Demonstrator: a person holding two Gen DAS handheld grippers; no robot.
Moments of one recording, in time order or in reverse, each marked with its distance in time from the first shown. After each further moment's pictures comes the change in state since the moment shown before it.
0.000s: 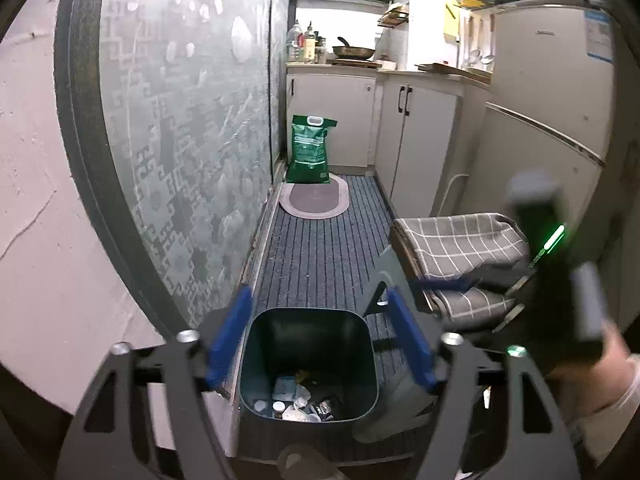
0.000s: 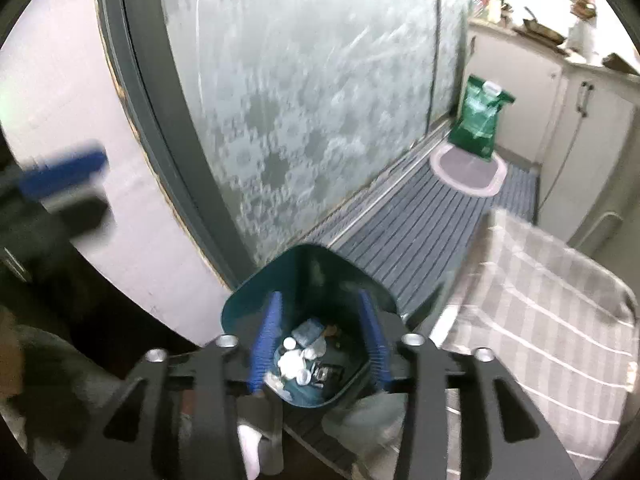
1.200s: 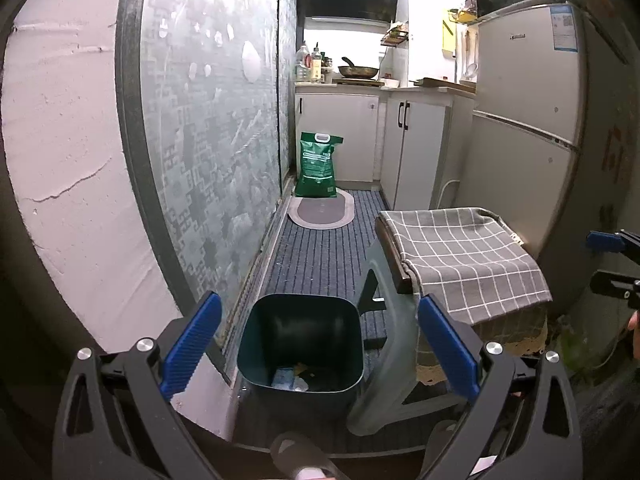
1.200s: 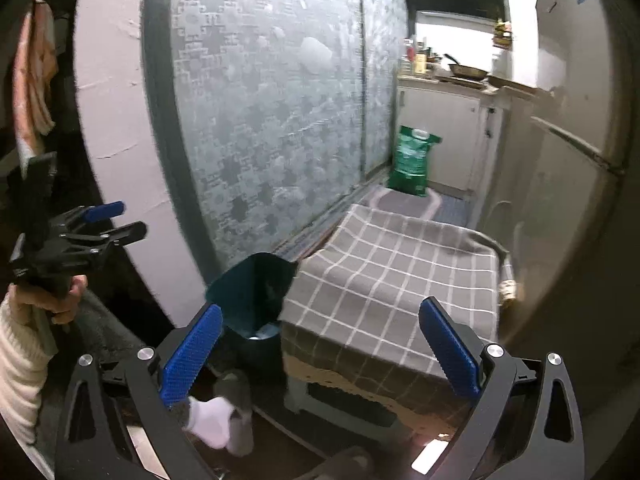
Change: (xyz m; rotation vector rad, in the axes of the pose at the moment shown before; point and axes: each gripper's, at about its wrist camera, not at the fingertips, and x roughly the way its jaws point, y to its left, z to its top) left arm -0.055 -0.035 -0.047 -0.004 -0.080 0.063; right arm -0.197 -0.044 -0.125 0.051 -0.219 -0.100
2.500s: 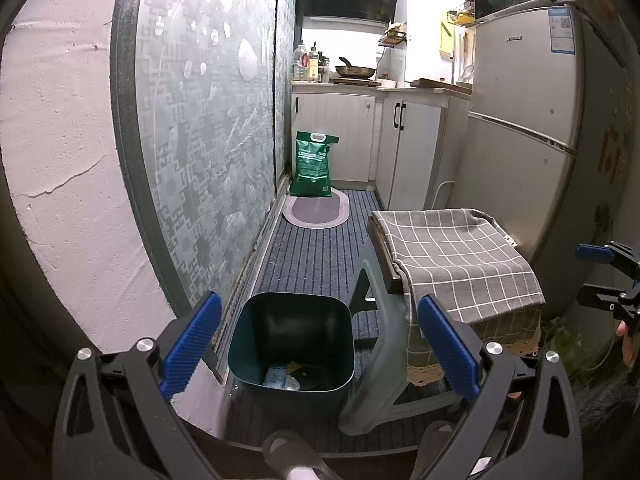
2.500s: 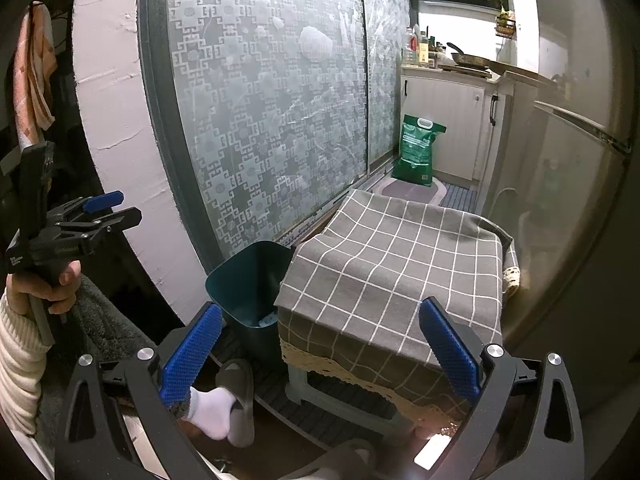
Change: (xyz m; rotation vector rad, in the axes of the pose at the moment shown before) left arm 0.002 -0.001 -0.003 -0.015 0.002 -0.027; right arm 0.005 -0.016 -0.010 0.012 0.030 0.011
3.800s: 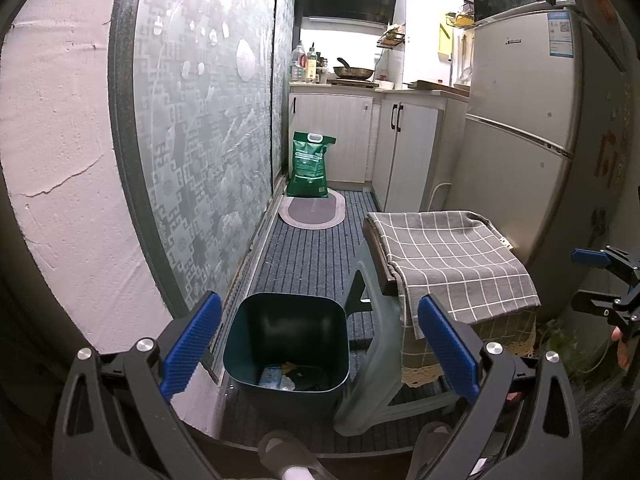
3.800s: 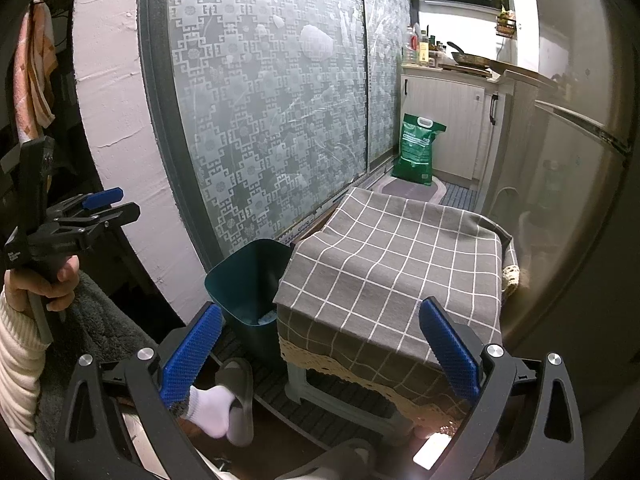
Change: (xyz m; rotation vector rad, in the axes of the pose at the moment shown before) left arm -0.003 -0.005 0.003 -0.006 -0.002 -0.010; right arm -0.003 -0.002 -0.001 -0.002 0.002 -0.003
